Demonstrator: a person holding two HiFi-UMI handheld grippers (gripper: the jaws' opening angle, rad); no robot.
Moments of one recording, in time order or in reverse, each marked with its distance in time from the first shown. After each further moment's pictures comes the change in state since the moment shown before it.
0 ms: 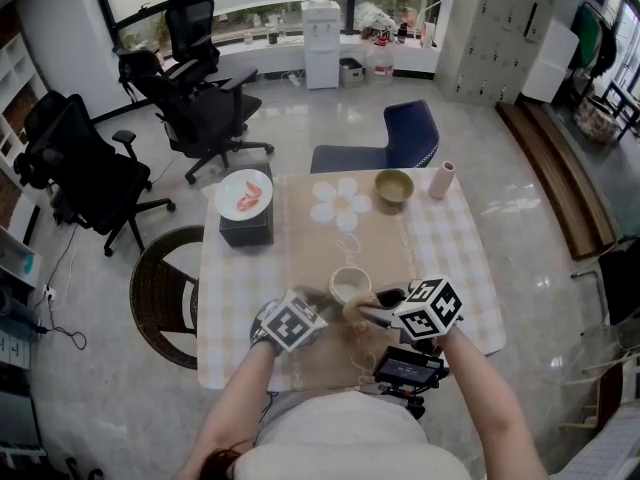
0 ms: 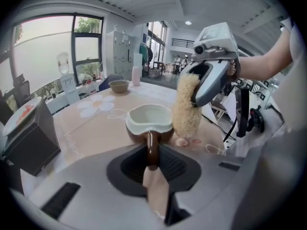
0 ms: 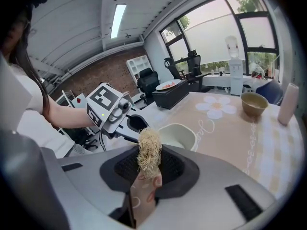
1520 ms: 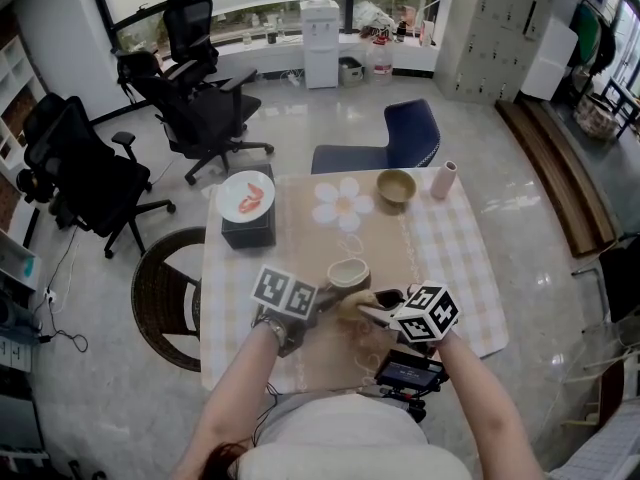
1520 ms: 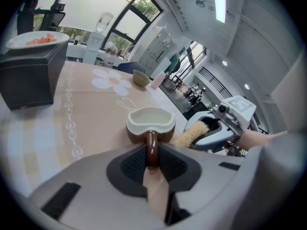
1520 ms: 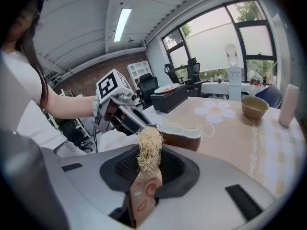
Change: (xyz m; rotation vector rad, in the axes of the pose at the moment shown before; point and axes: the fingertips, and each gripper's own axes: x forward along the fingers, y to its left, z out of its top) left arm -0.009 0.023 0.018 -0.566 -0.062 -0.196; right arm 0.018 -0.010 -0.002 -0.038 -0.077 -0.032
